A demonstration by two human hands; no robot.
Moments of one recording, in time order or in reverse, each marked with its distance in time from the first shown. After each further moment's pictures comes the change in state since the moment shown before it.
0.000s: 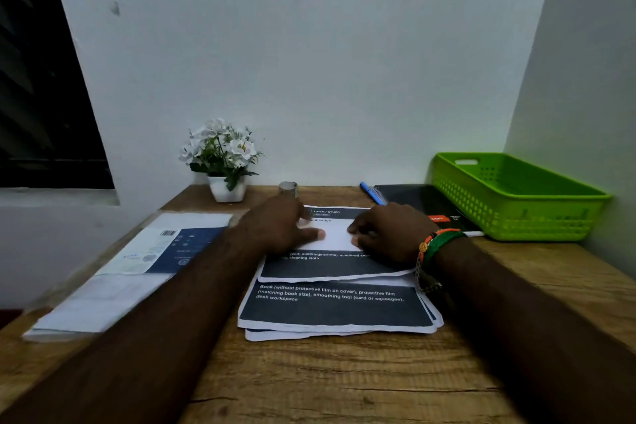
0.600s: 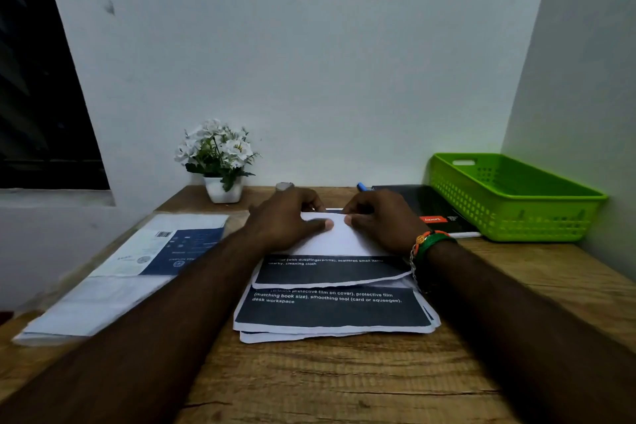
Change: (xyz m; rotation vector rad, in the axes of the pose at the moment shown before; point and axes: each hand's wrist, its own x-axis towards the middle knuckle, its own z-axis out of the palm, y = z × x) left_hand 0.012 0.004 0.012 -0.383 0.135 0.028; right_hand 0.021 0.010 0.017 0.505 0.318 -0.032
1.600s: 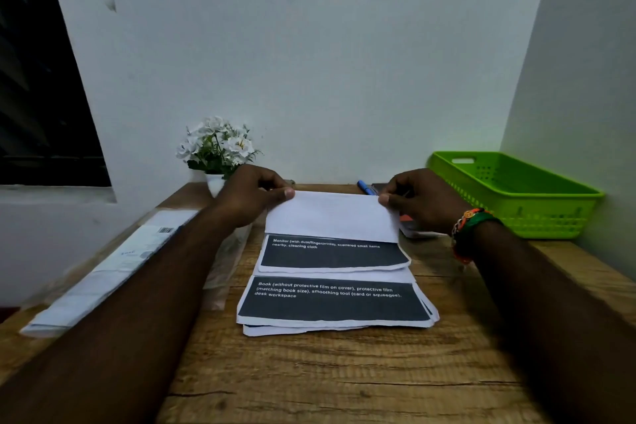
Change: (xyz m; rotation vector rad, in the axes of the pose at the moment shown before) left_hand -0.001 -0.027 -0.042 -0.376 0.147 -0.051; right_hand -0.002 0.029 -0.047 0.087 0.048 0.101
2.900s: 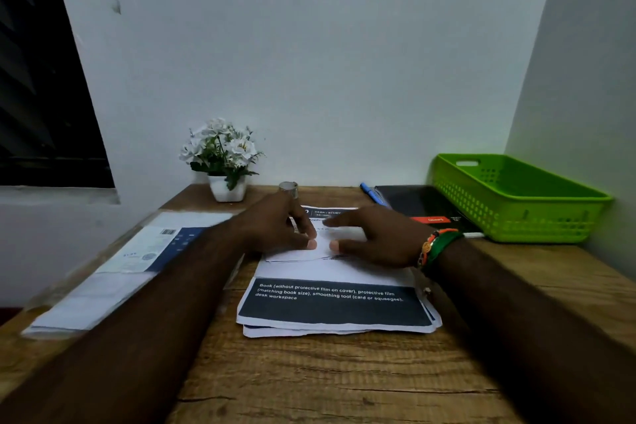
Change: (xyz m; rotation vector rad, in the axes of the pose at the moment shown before) left_hand -0.012 0.004 0.021 0.343 -0.377 0.095; right_hand -0.025 -0.054 0.041 -0.329 -0.434 -0.250
